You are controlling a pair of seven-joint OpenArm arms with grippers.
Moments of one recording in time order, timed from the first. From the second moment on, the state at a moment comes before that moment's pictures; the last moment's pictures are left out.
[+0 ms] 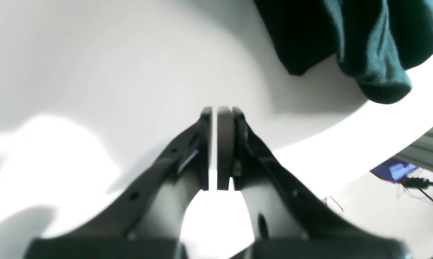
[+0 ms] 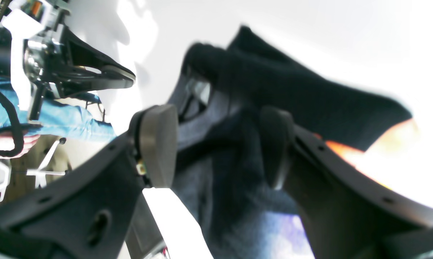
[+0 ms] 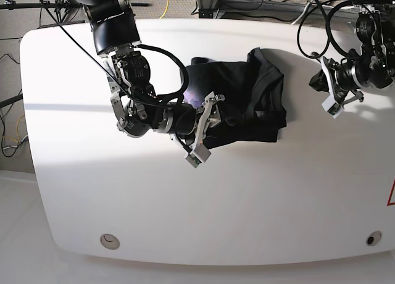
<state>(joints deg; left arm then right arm) 13.2 -28.3 -15.4 101.6 -42.6 -41.9 71.1 11.5 5.7 -16.7 94.3 50.0 18.2 -67.8</state>
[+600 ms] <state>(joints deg) 11.2 -20.2 -13.6 103.2 -41.7 -42.0 71.9 9.9 5.1 -18.5 93.5 49.8 26.1 -70.4</state>
